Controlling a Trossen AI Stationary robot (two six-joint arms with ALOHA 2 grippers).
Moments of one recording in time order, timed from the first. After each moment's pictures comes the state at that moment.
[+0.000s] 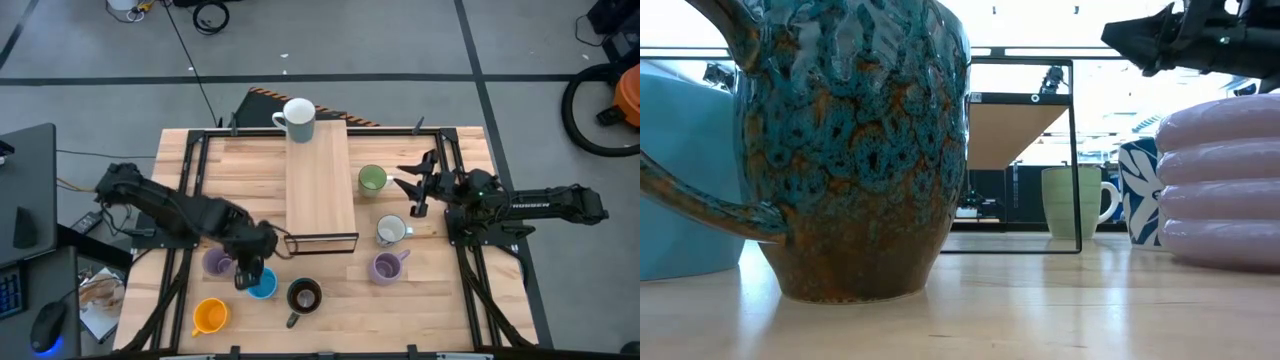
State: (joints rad) left arm -0.41 1.49 1.40 -1.16 0.13 -0.64; right arm -0.17 0.52 0.11 0.76 0.06 -0.24
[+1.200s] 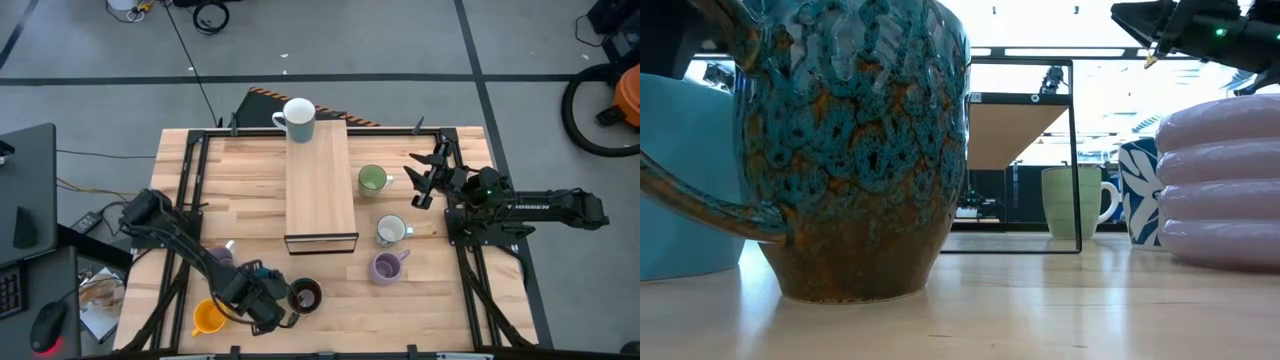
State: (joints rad) left arm -0.68 1.82 1.40 -0.96 -0.10 -0.93; right arm -0.23 0.53 0.11 0.93 0.05 -0.37
